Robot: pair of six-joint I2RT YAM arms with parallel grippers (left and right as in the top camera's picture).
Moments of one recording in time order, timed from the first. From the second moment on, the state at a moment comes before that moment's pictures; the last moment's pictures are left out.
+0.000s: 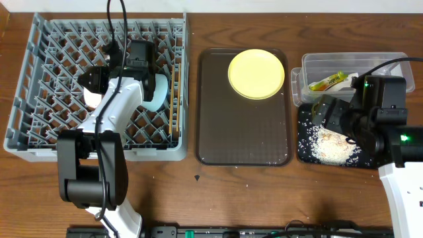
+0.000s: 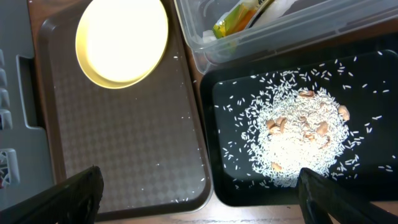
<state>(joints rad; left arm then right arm) -0.08 1.86 1.30 -0.60 -1.20 0.03 0.02 1.15 1.18 -1.02 -0.09 0.39</state>
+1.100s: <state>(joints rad) -0.05 1.86 1.30 -0.50 -1.16 -0.02 0.02 1.15 1.18 -1.02 -0.10 0.39</state>
